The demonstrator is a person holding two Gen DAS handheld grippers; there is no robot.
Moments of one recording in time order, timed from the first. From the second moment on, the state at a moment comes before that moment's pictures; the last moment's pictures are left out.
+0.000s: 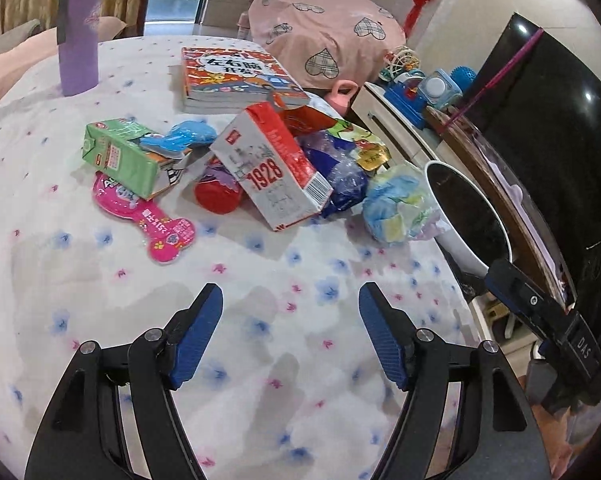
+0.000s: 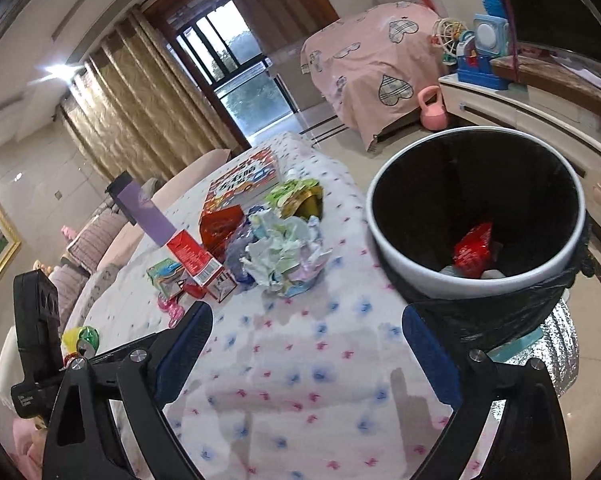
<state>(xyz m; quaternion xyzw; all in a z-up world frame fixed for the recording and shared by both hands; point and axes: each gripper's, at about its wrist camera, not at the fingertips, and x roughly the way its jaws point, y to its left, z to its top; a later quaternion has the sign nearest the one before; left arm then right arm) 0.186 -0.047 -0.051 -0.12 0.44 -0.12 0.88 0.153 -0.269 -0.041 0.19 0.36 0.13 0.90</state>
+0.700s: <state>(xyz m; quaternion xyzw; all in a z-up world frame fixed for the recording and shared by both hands) 0.256 -0.056 -0.039 -0.13 0.45 -0.10 0.88 0.204 -0.248 -0.042 0.16 0.36 0.16 0.90</state>
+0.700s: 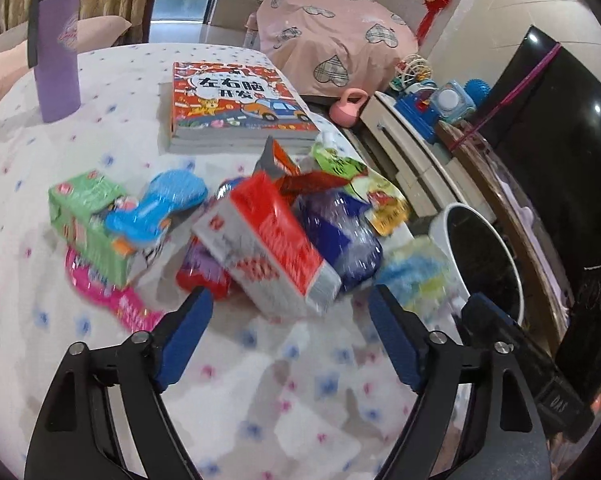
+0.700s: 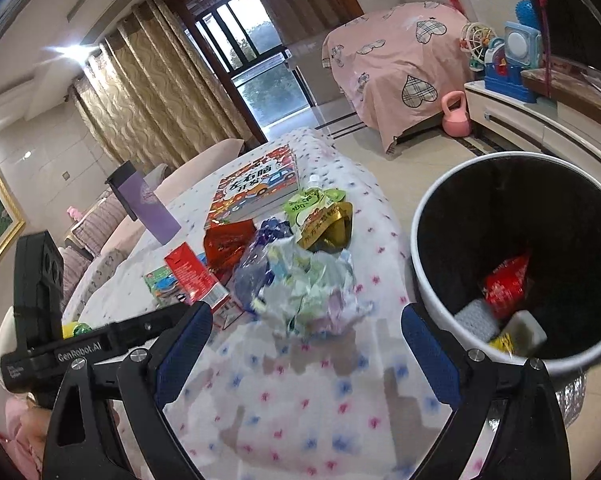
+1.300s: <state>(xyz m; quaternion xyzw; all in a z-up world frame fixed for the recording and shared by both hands) 0.261 -0.063 -0.048 -0.08 0.44 -0.09 0.89 0.221 -0.243 -0.056 0.14 0.39 0.17 0.90</state>
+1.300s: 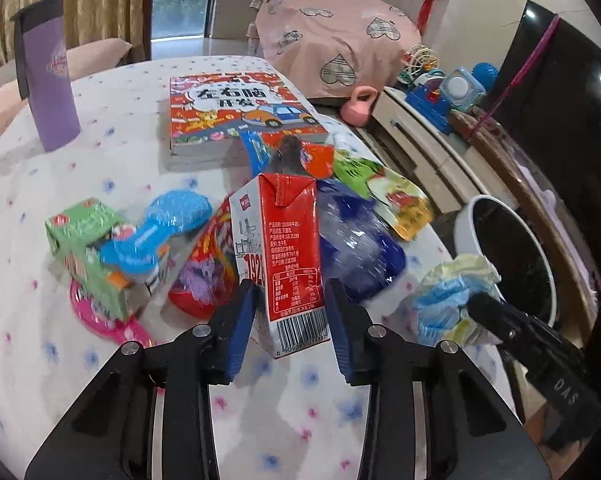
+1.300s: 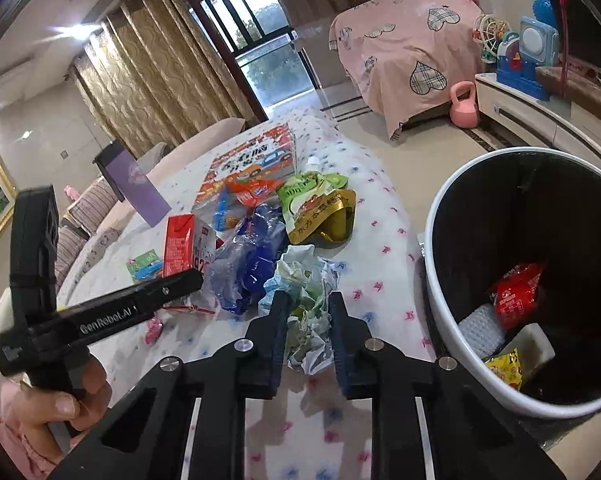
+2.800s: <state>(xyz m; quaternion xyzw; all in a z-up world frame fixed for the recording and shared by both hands) 0.190 -0.176 0.004 -0.03 0.41 -0.24 0.88 0.145 -0.348 -0.014 0.20 0.31 0.09 0.92</state>
